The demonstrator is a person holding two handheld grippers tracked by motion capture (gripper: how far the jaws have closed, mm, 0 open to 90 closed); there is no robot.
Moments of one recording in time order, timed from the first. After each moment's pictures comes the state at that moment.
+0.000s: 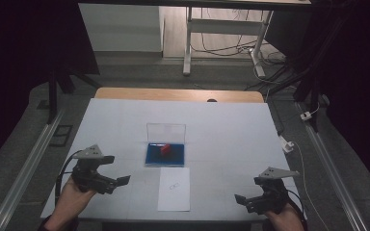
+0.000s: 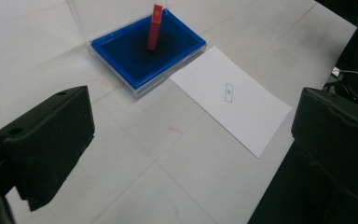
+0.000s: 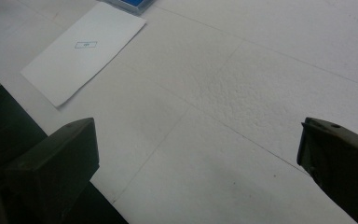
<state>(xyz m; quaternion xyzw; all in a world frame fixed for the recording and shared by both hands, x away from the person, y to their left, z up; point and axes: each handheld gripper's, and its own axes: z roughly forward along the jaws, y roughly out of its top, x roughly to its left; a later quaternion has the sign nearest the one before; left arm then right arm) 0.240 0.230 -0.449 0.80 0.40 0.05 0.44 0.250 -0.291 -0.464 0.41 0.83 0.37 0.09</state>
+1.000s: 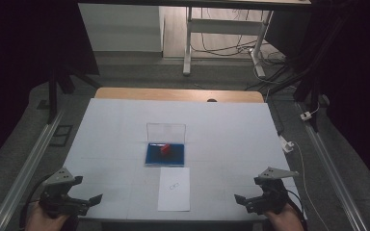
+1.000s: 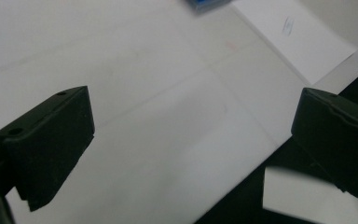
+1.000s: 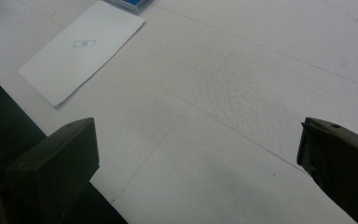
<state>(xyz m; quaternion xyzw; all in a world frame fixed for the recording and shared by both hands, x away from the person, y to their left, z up) 0.185 0.279 -0.477 0.79 0.48 0.10 0.37 0.249 -0.289 -0.463 0.41 0.83 0.37 0.10</state>
